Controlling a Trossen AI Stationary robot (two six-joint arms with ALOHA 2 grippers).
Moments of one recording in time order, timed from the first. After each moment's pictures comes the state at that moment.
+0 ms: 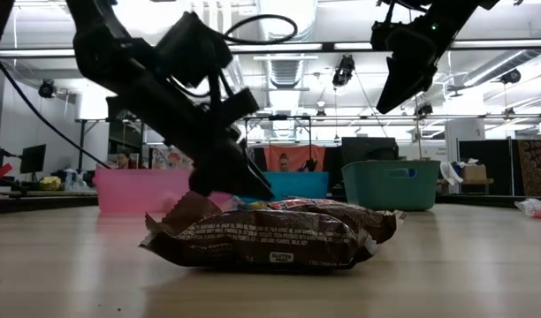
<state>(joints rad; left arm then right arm) -0.09 1.84 0.76 0.44 -0.38 0.12 -0.18 1.14 0.91 -0.68 0.21 0.19</state>
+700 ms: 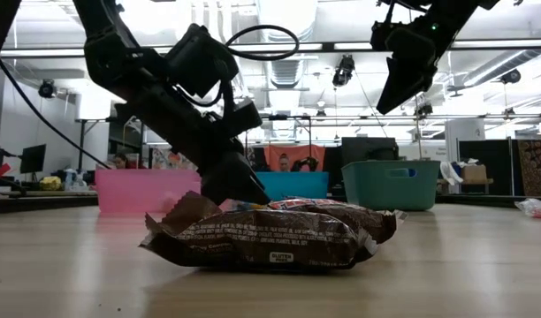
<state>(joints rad) -0.05 1.86 0.77 0.42 -0.49 0.13 -0.18 1.15 0.91 -0.67 0.21 0.19</state>
